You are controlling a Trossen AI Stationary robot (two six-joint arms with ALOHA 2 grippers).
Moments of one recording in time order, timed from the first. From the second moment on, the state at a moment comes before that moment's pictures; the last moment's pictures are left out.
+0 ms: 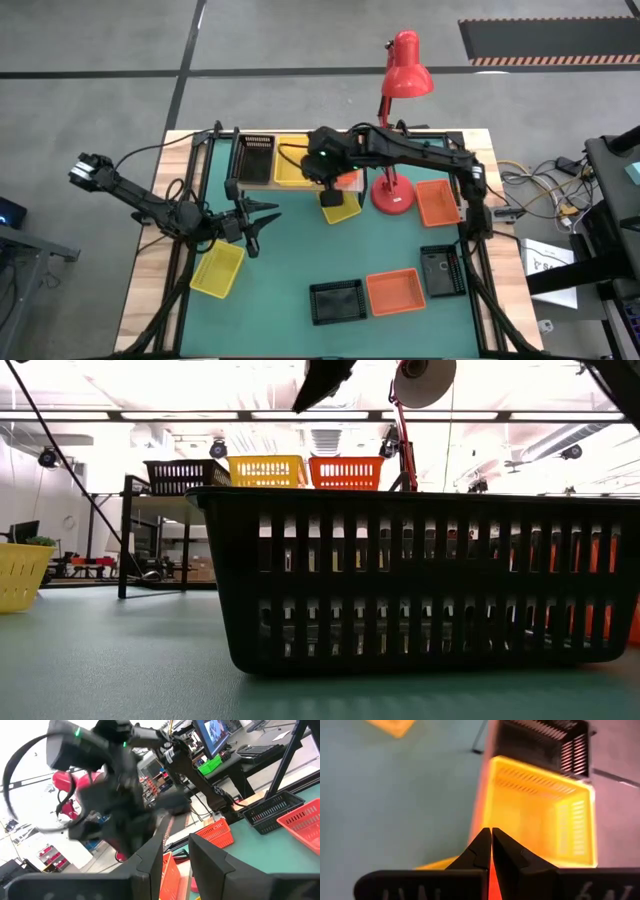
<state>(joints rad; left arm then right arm) -0.44 0.91 0.56 0.52 -0.69 0.69 -0.12 2.00 2.20 -1.09 0.03 -0.38</state>
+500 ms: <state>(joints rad) -0.44 0.91 0.56 0.52 -0.69 0.69 0.15 1.73 1.76 -0.98 0.03 -0.13</state>
